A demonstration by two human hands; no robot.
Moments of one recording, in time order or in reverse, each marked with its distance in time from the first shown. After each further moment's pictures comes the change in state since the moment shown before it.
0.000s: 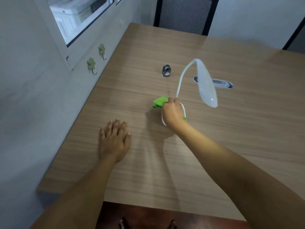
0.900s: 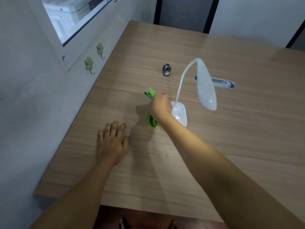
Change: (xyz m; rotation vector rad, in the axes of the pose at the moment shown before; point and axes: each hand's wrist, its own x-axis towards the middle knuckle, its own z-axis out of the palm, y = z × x) left_hand 0.000 0.000 0.002 0.002 0.033 0.010; right_hand 0.029 -0.035 -0.017 0.409 -0.058 0.272
